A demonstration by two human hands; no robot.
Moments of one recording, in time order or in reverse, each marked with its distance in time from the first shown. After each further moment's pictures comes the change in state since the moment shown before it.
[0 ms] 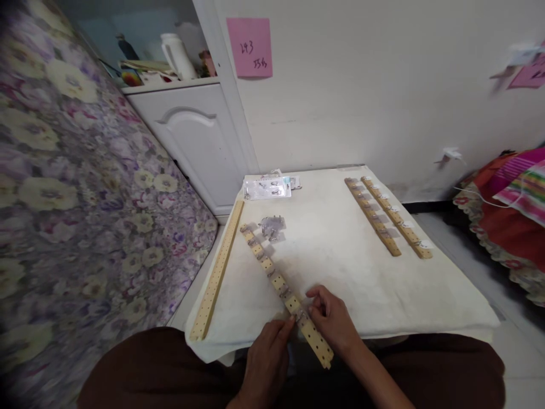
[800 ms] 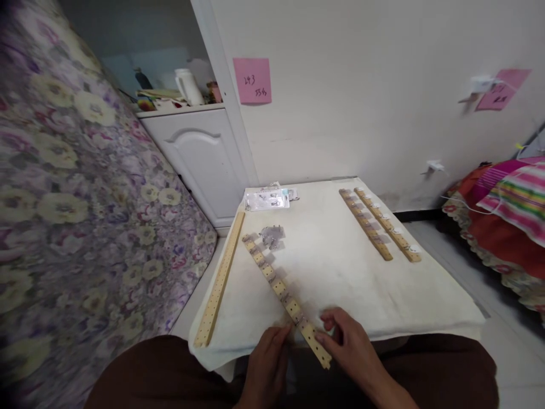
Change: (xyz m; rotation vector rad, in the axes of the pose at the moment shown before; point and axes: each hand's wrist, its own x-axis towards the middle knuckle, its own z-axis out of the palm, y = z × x) left_hand -0.010 -0.007 -0.002 -0.271 0.029 -0.026; right_hand -0.042 0.012 -0.020 -0.139 0.025 -0.064
